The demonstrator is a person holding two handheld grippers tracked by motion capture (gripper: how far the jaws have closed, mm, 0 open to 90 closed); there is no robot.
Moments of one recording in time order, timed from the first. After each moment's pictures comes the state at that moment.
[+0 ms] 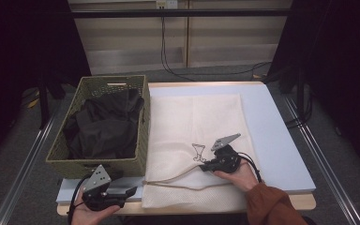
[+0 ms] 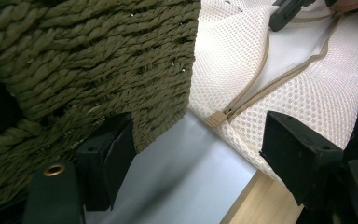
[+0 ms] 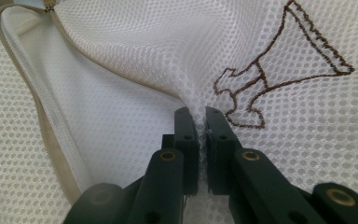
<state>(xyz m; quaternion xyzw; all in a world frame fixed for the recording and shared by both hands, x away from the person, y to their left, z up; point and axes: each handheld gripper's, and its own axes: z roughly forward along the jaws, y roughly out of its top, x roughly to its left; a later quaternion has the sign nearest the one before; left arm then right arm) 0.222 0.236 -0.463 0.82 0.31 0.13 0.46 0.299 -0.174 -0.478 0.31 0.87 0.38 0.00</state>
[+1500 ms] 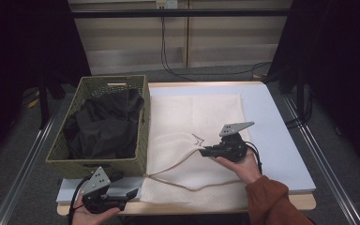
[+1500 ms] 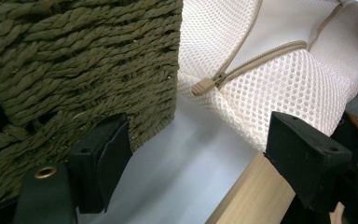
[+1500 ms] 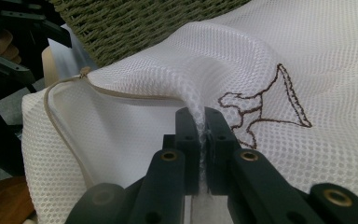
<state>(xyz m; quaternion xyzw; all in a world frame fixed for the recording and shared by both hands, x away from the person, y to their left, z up) 0.215 0.234 -0.460 0.82 0.31 0.13 0.47 0.304 -0.183 -0.427 0.31 0.83 0.47 0.03</state>
